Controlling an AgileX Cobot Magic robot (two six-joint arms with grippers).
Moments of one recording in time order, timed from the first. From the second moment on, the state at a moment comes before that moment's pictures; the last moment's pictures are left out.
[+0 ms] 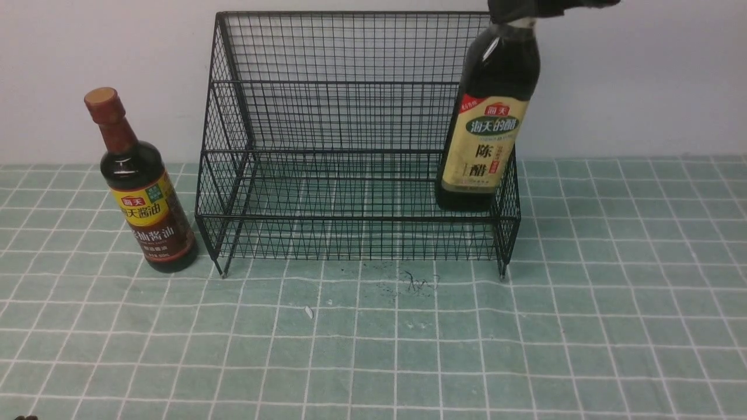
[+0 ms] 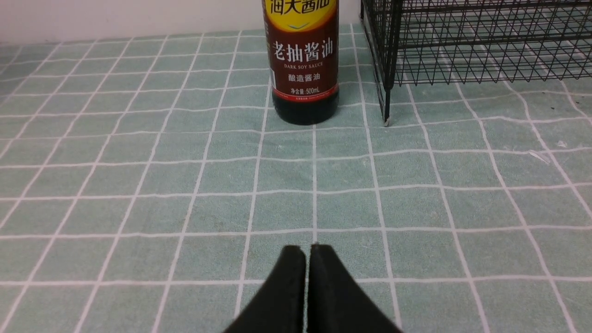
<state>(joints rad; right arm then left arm) 0.30 1.76 -1.91 0.35 1.05 -0.22 -0.01 -0.01 0.03 0.01 0.38 -0.01</state>
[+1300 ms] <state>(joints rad) 0.30 1.20 -1.92 0.02 1.28 0.05 -0.01 -0.01 0.03 0.01 0.38 -0.01</state>
